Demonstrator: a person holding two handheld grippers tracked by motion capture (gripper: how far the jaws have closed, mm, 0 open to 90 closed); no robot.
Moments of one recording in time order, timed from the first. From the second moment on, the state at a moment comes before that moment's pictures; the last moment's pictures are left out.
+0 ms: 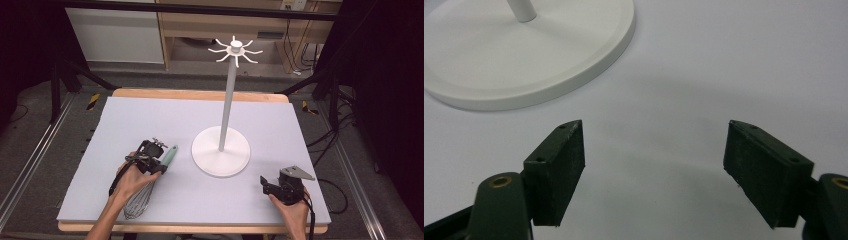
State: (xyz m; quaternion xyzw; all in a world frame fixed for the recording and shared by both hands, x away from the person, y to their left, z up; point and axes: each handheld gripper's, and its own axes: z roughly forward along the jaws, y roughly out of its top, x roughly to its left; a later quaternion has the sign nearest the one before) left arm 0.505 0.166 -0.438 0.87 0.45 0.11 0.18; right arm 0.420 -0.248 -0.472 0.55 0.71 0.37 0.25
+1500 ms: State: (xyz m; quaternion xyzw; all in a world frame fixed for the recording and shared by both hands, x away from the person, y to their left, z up) left arm 0.492 0.175 -0.417 0.84 0.47 0.12 0.24; right arm 0.420 -0.249 -0.472 0.55 0.71 0.37 0.25
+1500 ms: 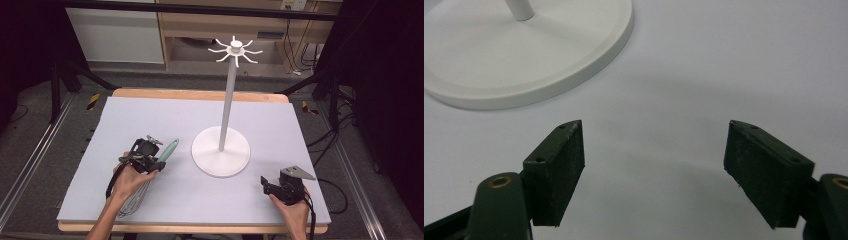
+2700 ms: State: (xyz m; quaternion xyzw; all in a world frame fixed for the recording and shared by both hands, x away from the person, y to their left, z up) left arm 0.448 0.203 -0.353 0.73 0.43 0.23 0.48; right arm 0.420 -0.250 -0.472 0.55 0.70 0.38 0.26
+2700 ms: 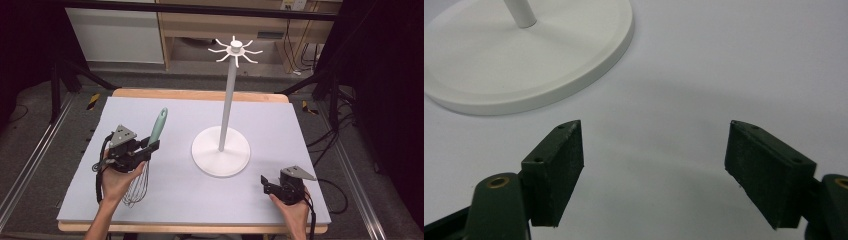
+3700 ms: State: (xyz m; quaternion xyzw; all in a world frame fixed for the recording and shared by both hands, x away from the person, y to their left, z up) left arm 0.441 0.183 -0.314 0.69 0.39 0.26 0.56; right arm 0.418 -0.250 -0.474 0.54 0.70 0.38 0.26
